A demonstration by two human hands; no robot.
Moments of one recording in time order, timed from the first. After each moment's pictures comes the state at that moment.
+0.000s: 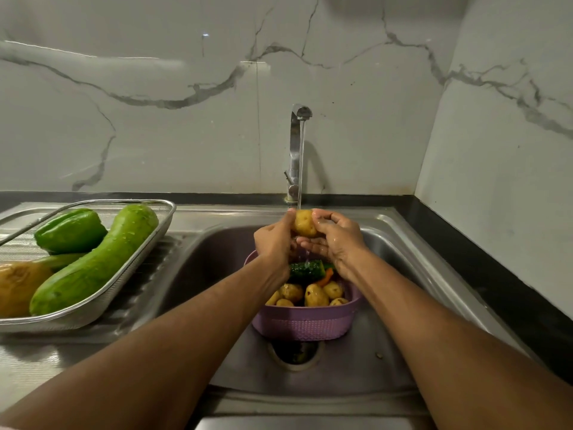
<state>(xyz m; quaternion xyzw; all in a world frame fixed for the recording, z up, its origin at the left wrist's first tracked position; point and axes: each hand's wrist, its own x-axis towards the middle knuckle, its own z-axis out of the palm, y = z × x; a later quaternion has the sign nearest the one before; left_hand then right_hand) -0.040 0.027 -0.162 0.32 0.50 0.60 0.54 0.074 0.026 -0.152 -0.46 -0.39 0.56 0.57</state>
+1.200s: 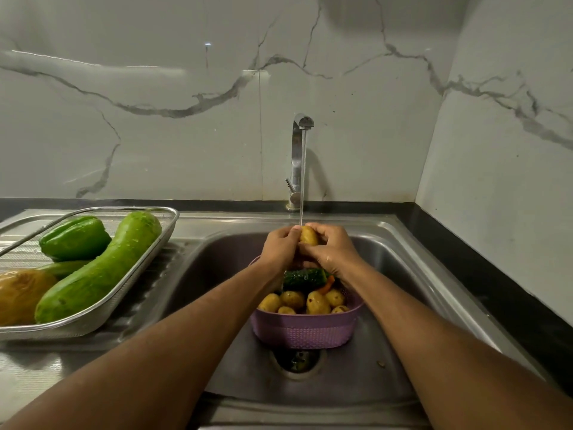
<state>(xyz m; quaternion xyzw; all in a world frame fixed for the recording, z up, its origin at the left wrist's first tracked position) -0.048 0.037 -0.169 0.50 0.49 0.50 0.51 0.076 0.026 -0.158 -0.51 -0.59 0.42 0.46</state>
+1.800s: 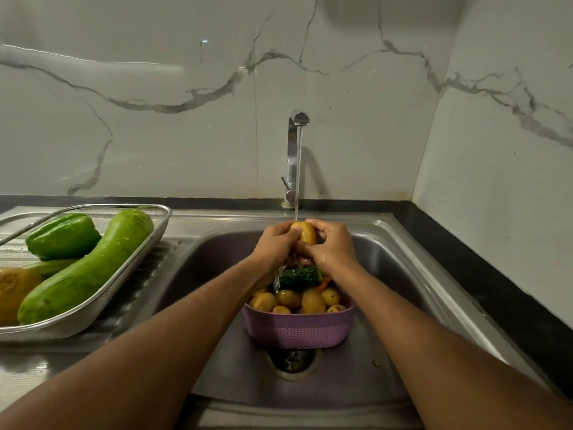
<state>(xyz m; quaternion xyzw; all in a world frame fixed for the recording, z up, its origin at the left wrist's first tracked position) -0.052 0.036 -0.163 0.53 0.45 0.48 0.54 0.079 0.035 -0.171 -0.53 -0.61 0.32 0.50</state>
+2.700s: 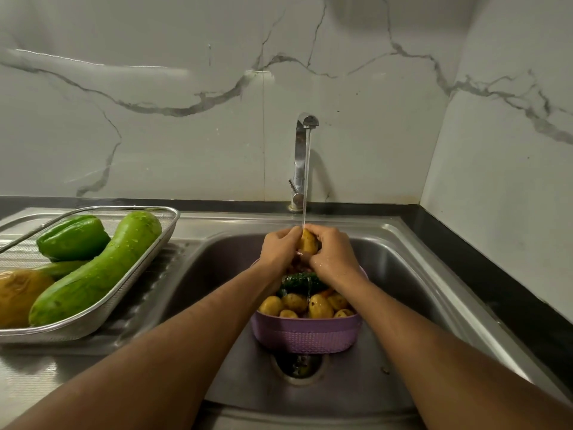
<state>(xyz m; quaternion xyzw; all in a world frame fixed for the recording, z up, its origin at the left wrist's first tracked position) -0.054 0.027 -0.162 0.51 0.49 0.51 0.49 0.067 0.036 -0.176 -0.56 -0.71 0.15 0.40</state>
